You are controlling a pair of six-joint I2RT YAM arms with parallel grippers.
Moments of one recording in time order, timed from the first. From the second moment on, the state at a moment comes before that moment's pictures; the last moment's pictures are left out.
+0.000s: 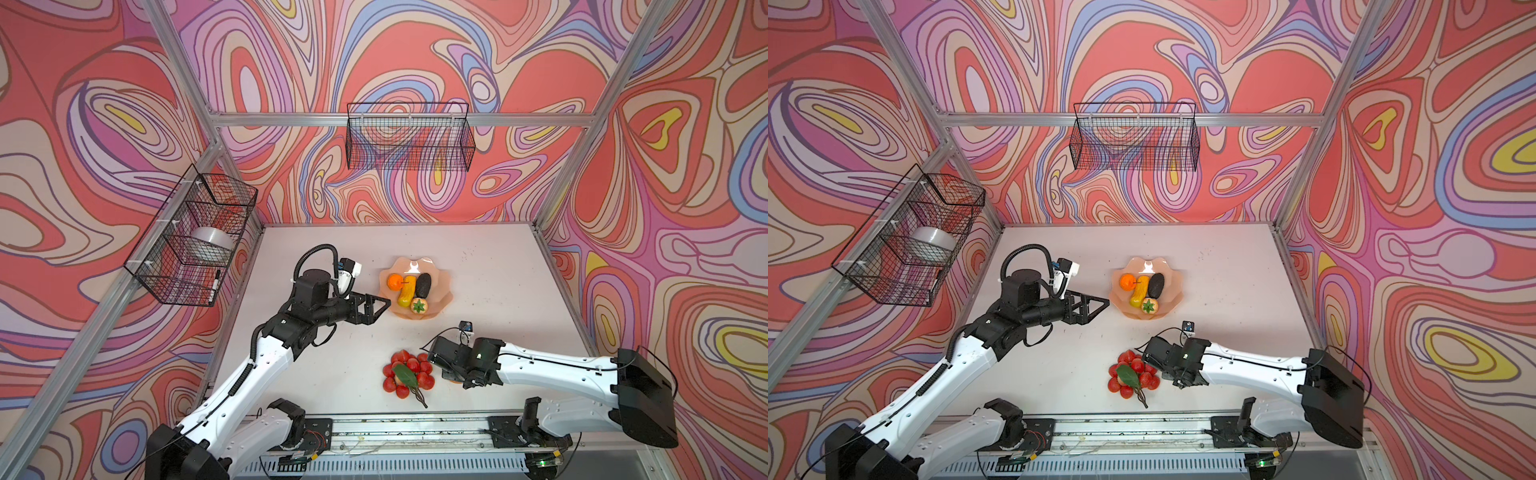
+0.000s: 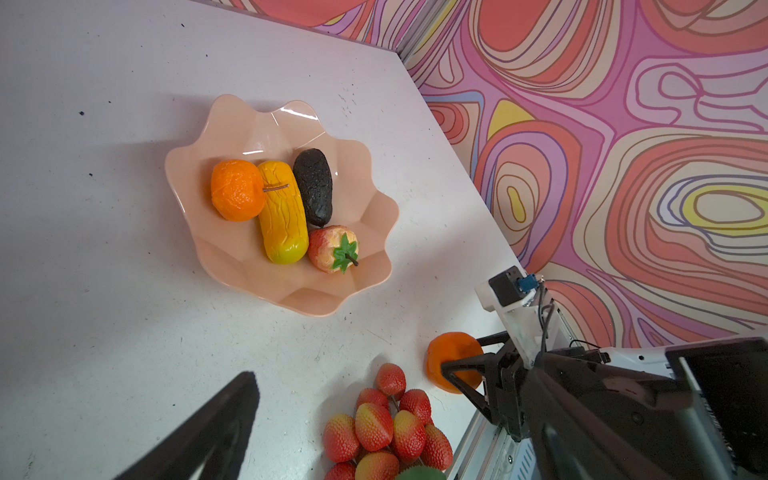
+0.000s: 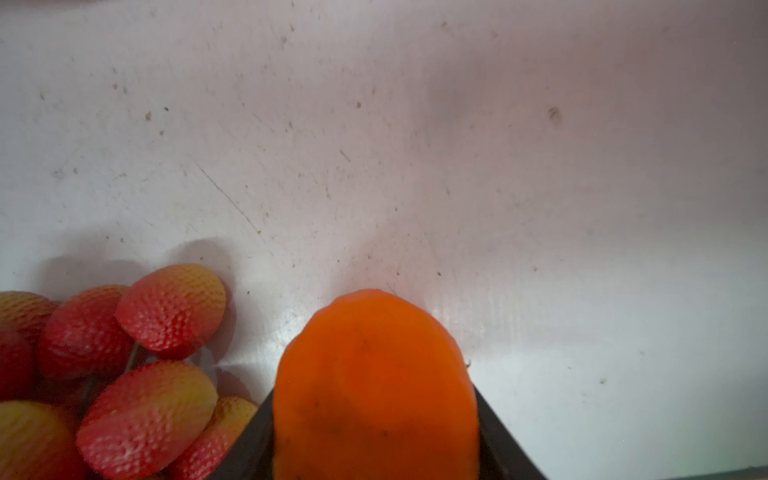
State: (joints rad) left arm -0.41 1.02 0.81 -0.30 0.54 -0.43; right arm 1.09 1.30 0.80 -0.92 0.35 1.24
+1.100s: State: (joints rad) left arm -0.41 1.00 0.81 -0.31 0.48 -0.43; right arm 0.58 1.81 1.36 -0.62 0.32 0.56
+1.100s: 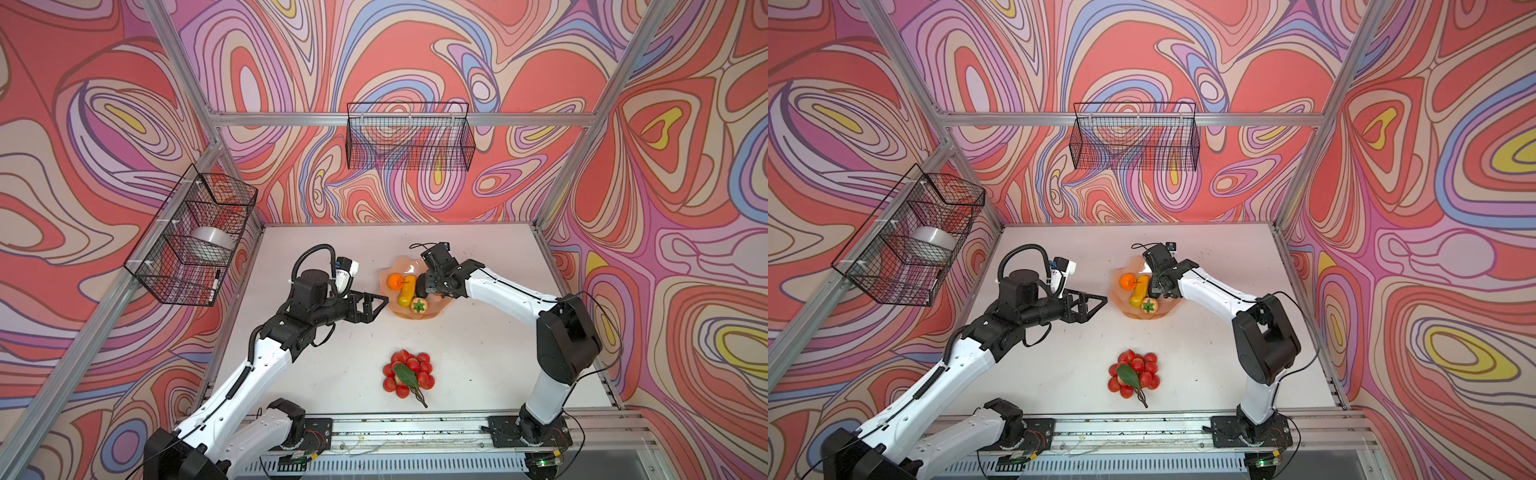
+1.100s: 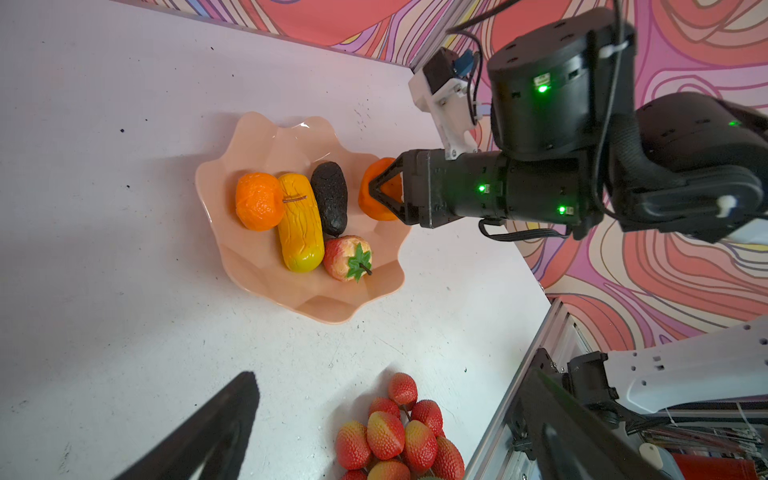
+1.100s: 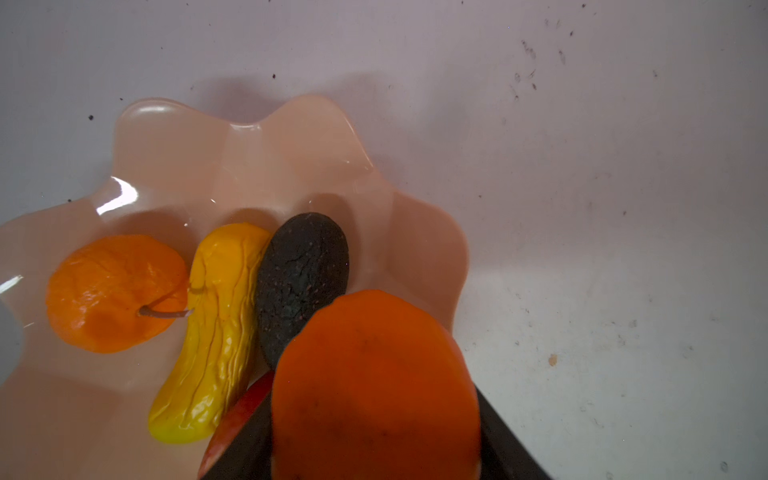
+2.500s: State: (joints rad) left arm -0.40 1.00 0.80 -0.31 0.47 -0.43; right arm 1.28 1.29 0.86 -0.69 0.13 0.91
